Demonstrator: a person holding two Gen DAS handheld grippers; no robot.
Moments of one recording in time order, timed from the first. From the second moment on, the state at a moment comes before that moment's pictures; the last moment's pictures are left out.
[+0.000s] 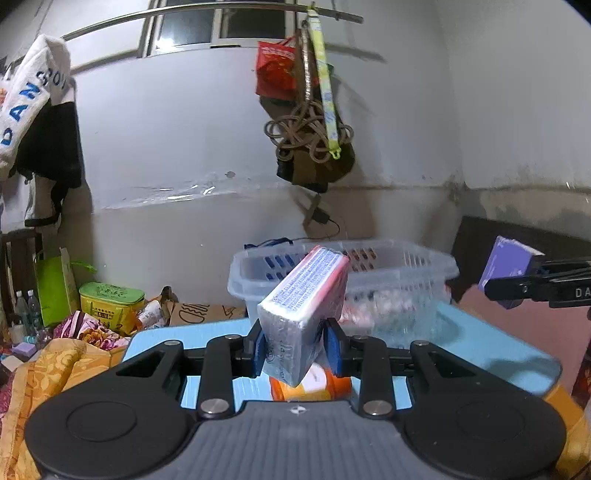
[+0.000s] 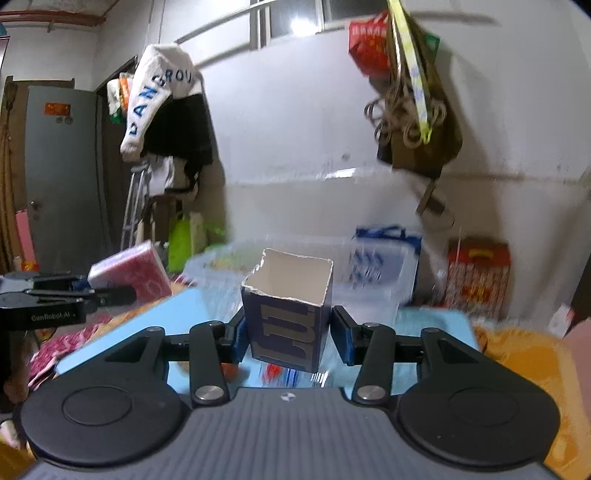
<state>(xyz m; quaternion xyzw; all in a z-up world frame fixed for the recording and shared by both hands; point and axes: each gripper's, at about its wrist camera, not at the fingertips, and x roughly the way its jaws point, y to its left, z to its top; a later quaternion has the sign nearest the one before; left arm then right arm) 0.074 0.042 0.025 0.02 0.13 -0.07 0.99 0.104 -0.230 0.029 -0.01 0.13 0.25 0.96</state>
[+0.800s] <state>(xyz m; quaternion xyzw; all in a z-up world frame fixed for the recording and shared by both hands) 0.184 0.002 0.067 0.05 0.17 0.02 0.98 0.150 -0.197 0.039 0.00 0.09 0.17 0.98</state>
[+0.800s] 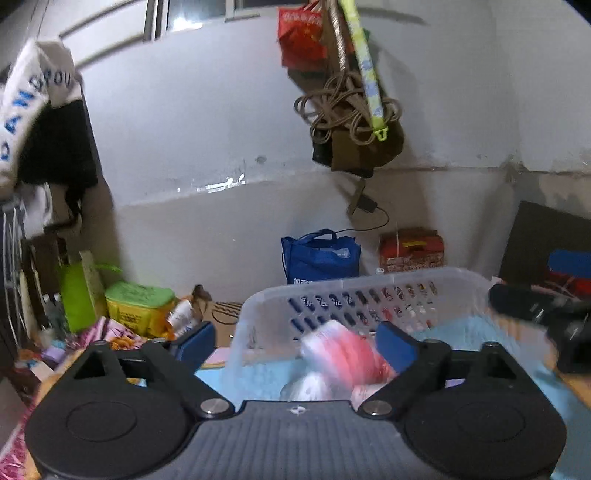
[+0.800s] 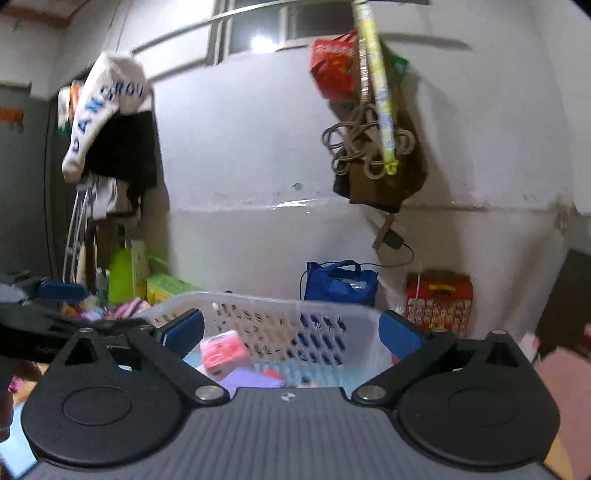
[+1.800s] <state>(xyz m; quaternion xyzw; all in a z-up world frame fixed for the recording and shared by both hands) 0.191 0.008 -0.047 0.00 0.33 0.02 0.94 0.164 -0.218 -0.052 0.06 0.28 0.13 0.95</state>
